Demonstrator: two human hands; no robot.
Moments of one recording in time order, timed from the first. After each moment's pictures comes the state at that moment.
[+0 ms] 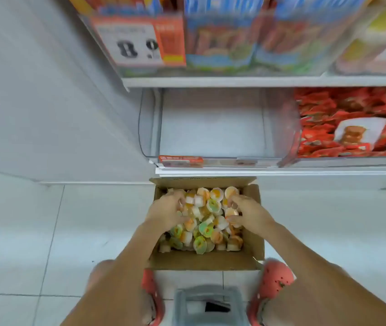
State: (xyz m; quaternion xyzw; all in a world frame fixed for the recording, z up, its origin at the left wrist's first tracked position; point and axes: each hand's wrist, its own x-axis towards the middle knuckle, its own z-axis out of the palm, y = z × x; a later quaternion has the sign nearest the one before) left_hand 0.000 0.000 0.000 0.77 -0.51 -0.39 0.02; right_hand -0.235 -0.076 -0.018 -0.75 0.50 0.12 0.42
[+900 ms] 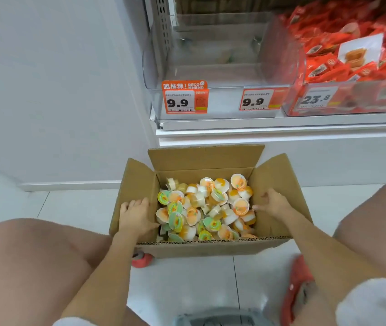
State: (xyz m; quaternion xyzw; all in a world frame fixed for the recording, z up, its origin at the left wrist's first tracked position) left_hand 0.045 0.121 -0.171 0.82 -0.56 -0.13 -0.07; right_hand -0.297 -0.016 -0.174 -0.64 0.67 0.00 0.38
